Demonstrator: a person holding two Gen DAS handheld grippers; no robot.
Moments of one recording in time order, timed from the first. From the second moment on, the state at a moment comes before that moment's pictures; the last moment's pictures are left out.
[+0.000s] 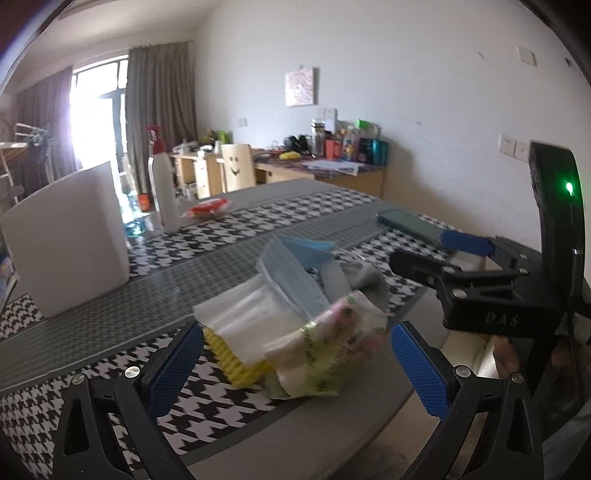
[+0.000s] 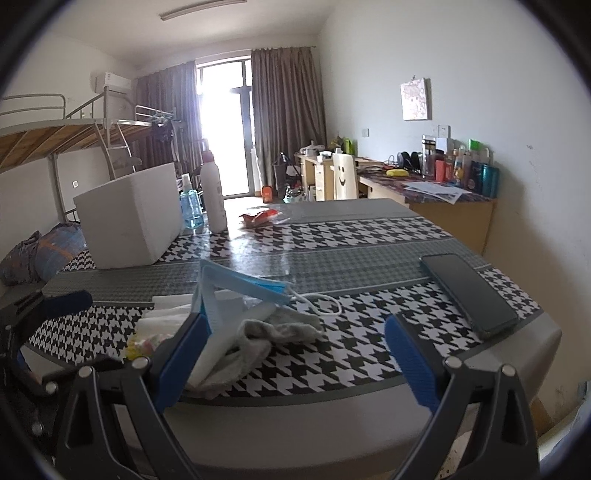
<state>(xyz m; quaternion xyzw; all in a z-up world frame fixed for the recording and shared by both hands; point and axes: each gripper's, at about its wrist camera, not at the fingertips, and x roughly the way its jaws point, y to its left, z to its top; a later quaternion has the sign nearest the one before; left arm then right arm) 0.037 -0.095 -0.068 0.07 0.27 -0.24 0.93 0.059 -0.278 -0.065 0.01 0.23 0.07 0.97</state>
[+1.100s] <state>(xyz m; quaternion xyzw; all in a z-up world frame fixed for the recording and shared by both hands) 0.047 -0.129 -0.091 0.14 0.30 -0.28 0.90 0.064 -0.299 -0.080 0.04 0.25 0.06 0.97</state>
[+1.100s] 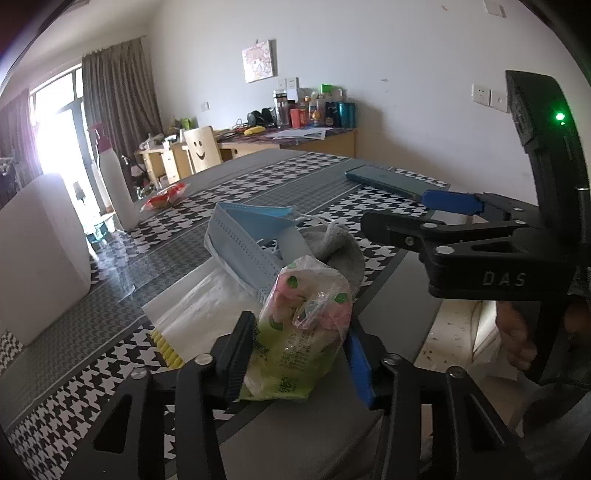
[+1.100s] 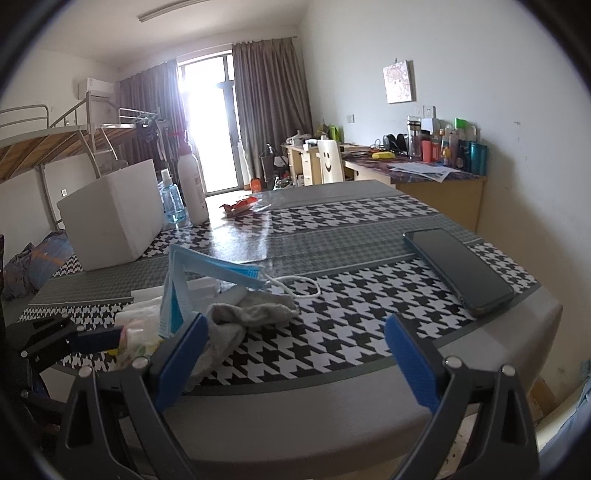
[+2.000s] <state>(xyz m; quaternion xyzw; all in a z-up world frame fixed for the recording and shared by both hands) 0.038 -0.079 -0.058 0.07 0.27 -0.24 0.93 0.076 -0.261 -0.067 0.02 0.25 0.10 0.96</state>
